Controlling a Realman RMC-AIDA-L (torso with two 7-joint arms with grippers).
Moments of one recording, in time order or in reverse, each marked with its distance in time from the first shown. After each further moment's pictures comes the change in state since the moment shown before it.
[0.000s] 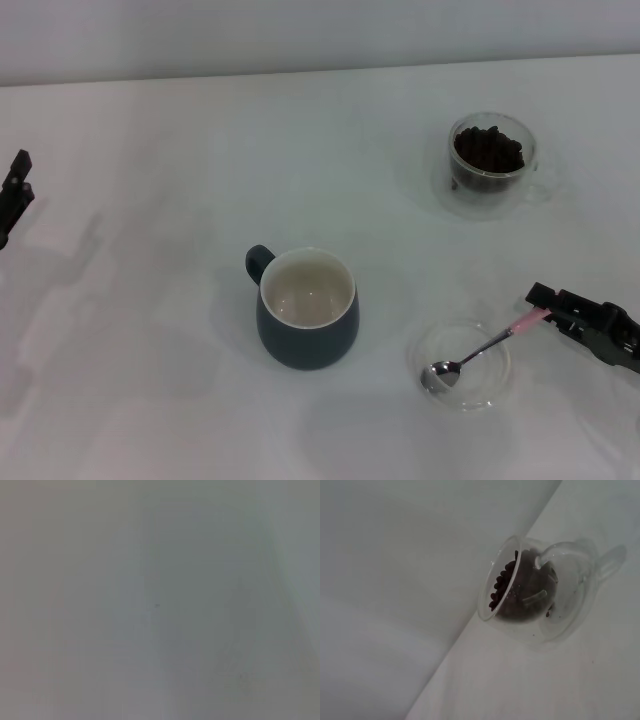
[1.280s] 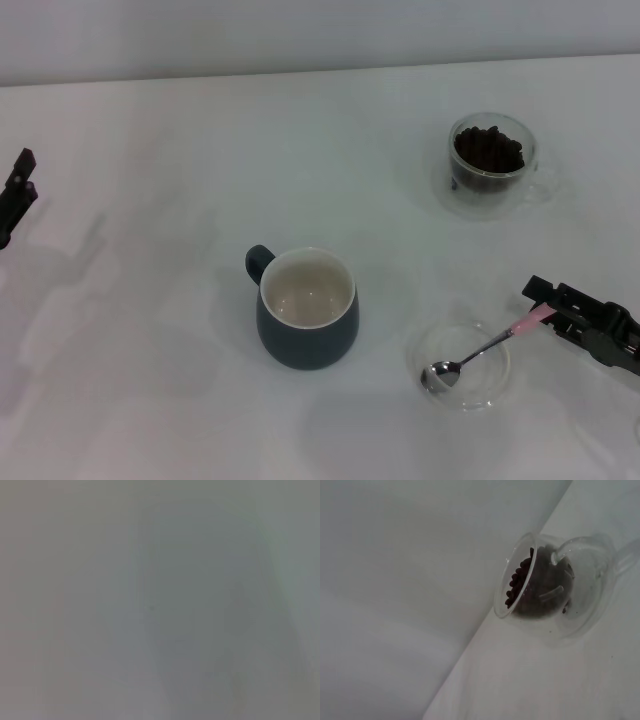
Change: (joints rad) left arm 0.004 0.005 0.000 0.018 0.025 0.000 -0.038; right arm -0.006 0.001 -0.002 0.009 0.010 0.045 0.010
